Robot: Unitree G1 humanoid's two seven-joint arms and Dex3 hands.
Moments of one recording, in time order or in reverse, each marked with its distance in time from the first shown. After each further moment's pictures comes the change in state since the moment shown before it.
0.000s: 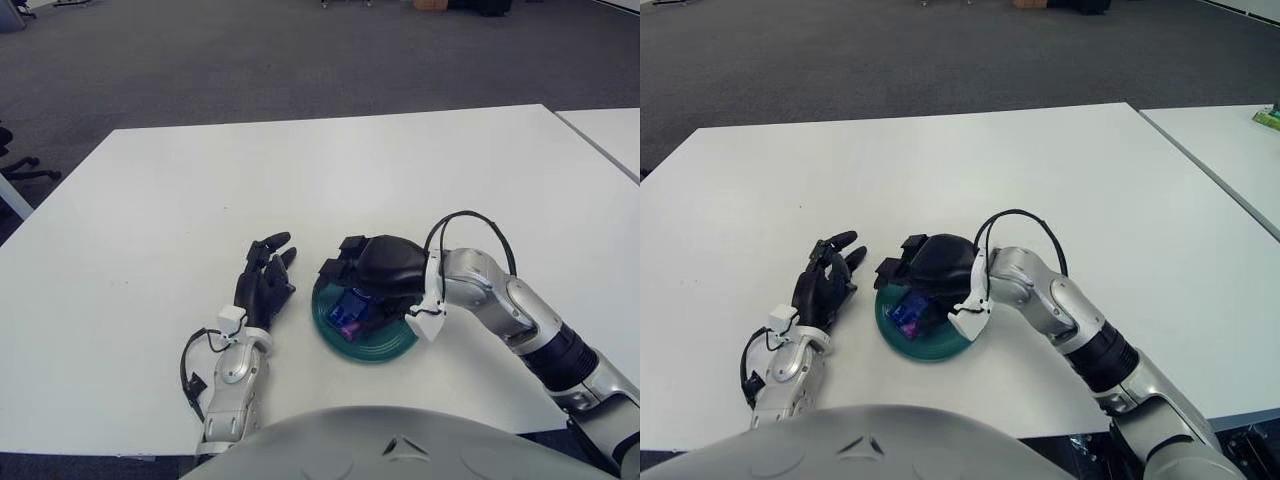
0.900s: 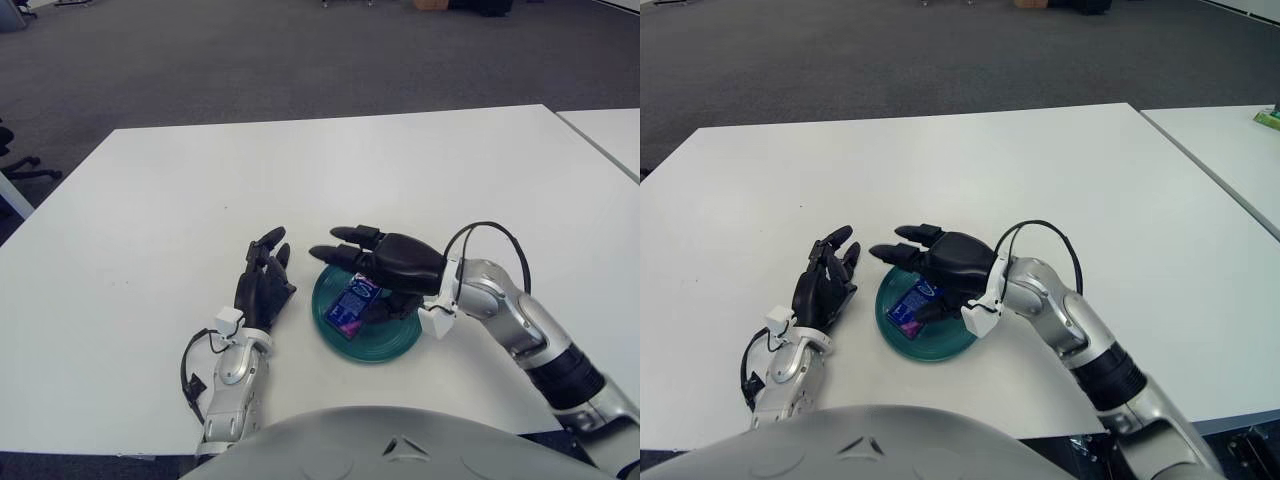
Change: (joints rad) left arm -0.002 0.002 0.011 0.017 -0.065 -0.019 -0.073; right arm 0.180 0.093 -0.135 0.040 0.052 0.009 -0.273
